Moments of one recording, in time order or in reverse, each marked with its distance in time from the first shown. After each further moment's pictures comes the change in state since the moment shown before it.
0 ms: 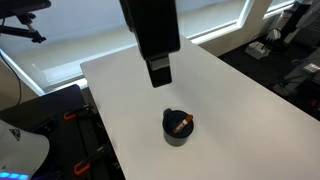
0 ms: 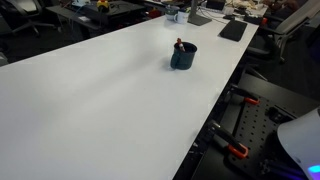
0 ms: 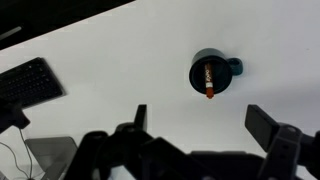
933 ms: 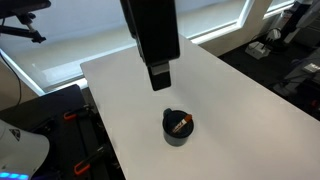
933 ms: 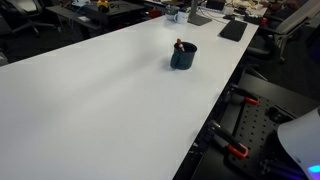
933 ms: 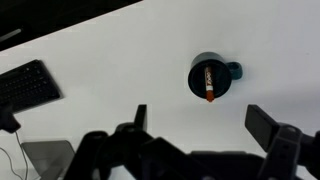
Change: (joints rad) arm 0.004 0.024 0.003 0.000 0.000 0.000 0.000
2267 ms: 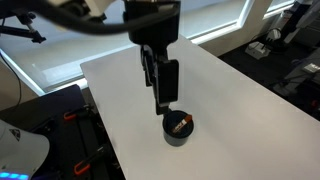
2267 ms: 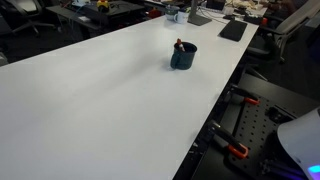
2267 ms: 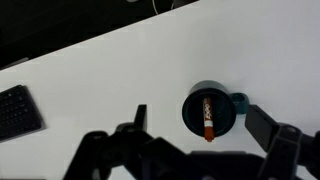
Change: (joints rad) arm 0.024 0.261 0.039 0.009 -0.040 0.054 0.118
